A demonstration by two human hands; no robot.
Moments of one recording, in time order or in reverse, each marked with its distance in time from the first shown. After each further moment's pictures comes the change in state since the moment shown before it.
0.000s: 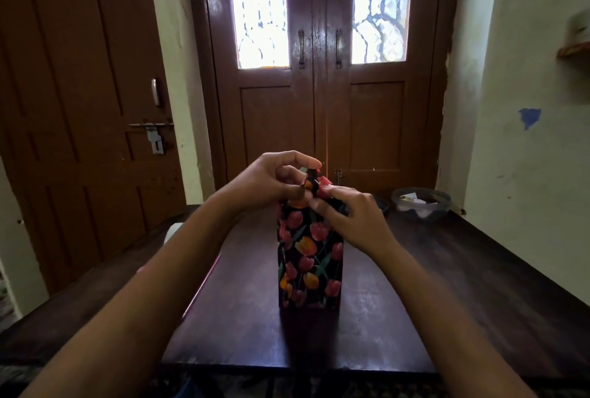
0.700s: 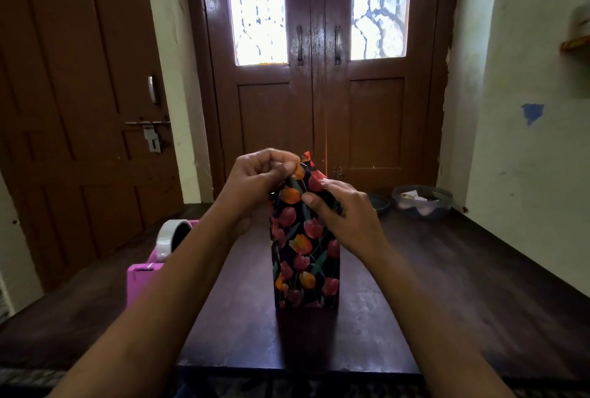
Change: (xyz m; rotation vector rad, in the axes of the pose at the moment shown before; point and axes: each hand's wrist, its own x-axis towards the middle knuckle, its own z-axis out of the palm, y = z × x) left_hand -0.009 -0.020 0.020 -0.332 0.376 0.017; right_hand -0.004 -0.001 0.015 0.046 0.106 -0.030
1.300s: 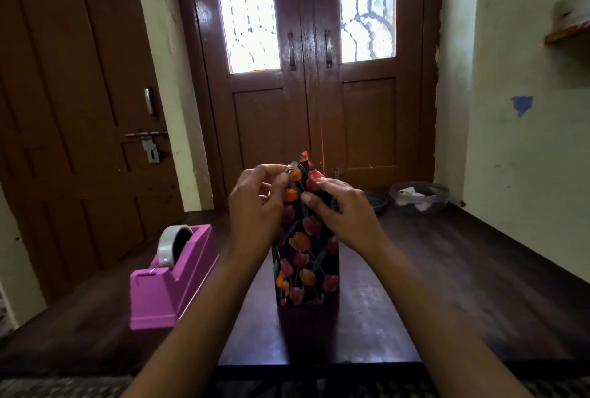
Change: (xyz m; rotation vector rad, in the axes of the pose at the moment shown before) left_hand -0.026 -0.020 0.029 0.469 0.408 0.226; right_hand -0.004 0.001 -0.004 -0.010 -0.026 0.012
